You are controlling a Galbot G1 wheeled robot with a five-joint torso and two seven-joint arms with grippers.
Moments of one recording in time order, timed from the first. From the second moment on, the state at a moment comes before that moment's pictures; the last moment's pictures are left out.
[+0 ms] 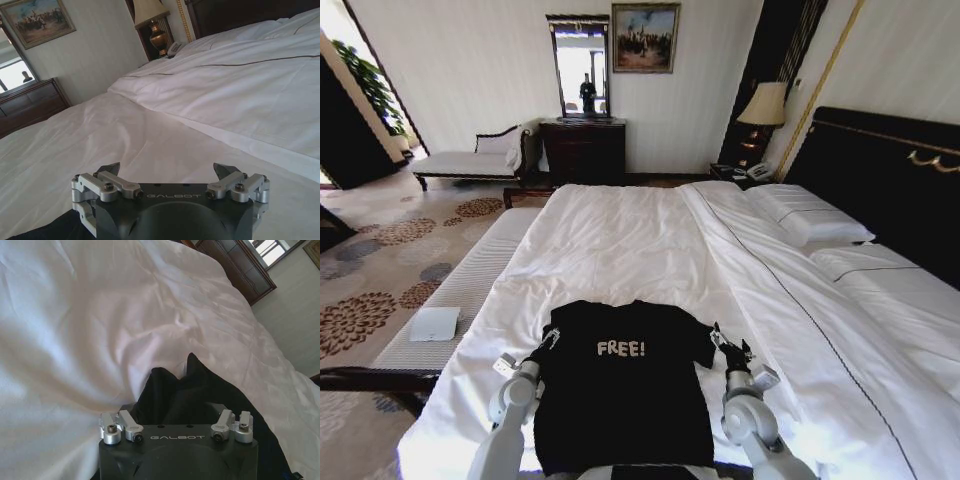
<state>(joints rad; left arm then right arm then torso) 1.34 -1.45 -0.65 -1.75 -1.03 0.35 -0.26 -1.50 1.24 0.43 1.94 0.74 0.07 0.53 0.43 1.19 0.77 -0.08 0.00</state>
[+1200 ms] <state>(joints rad) 1.39 -1.42 -0.71 -1.77 -1.04 0.33 -0.24 -1.52 1.25 0.43 1.95 0.70 0.07 0.53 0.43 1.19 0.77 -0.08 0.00</state>
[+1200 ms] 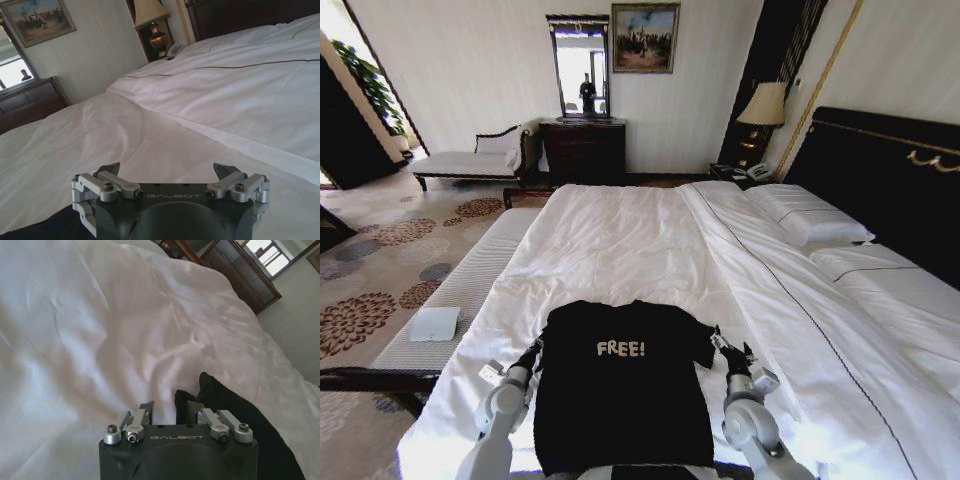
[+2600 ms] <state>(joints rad) 1.37 -1.45 -0.68 -1.75 -1.03 0.32 -0.22 -1.54 1.27 0.43 1.93 0.66 0.08 0.53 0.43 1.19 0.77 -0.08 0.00</state>
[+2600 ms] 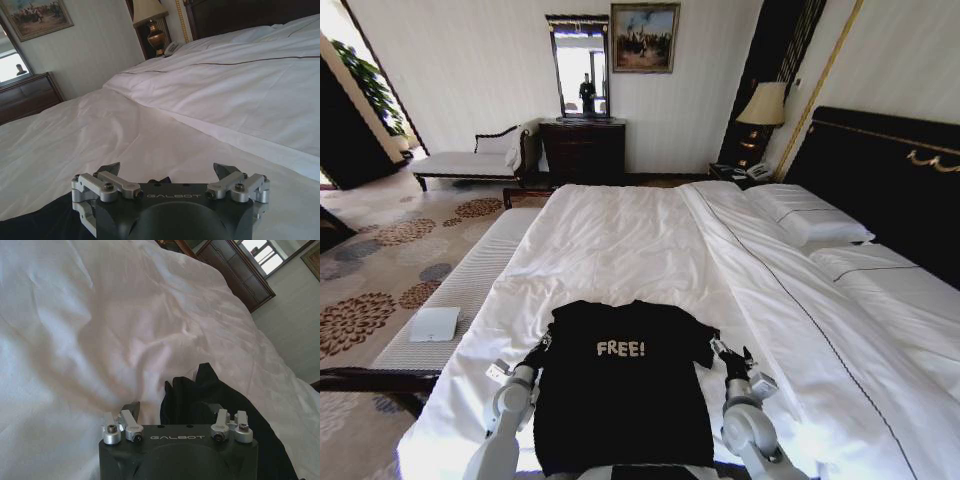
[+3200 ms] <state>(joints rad) 1.36 -1.44 -0.69 -1.75 -1.04 0.32 -0.21 -1.54 1.28 0.42 1.92 0.64 0.08 0.53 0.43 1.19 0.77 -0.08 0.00</state>
